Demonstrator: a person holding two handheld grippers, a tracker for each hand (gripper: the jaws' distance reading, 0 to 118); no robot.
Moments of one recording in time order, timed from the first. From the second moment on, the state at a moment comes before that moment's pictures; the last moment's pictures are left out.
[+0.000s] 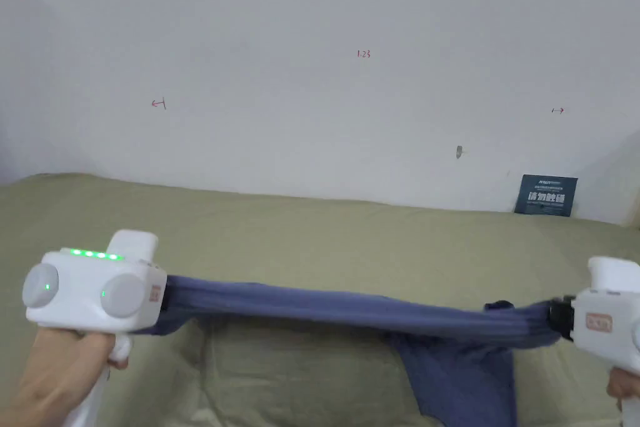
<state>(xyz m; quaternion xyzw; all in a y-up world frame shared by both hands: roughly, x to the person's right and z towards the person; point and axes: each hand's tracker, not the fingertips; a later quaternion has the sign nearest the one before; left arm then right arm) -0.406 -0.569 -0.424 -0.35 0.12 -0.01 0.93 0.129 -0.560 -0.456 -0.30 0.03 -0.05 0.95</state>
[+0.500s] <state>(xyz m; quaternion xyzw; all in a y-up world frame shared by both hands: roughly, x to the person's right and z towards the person) -0.422 -0.656 -0.193 -0.40 0.09 0.02 0.91 0.151 -0.654 -0.199 -0.35 0.06 -0.03 0.93</state>
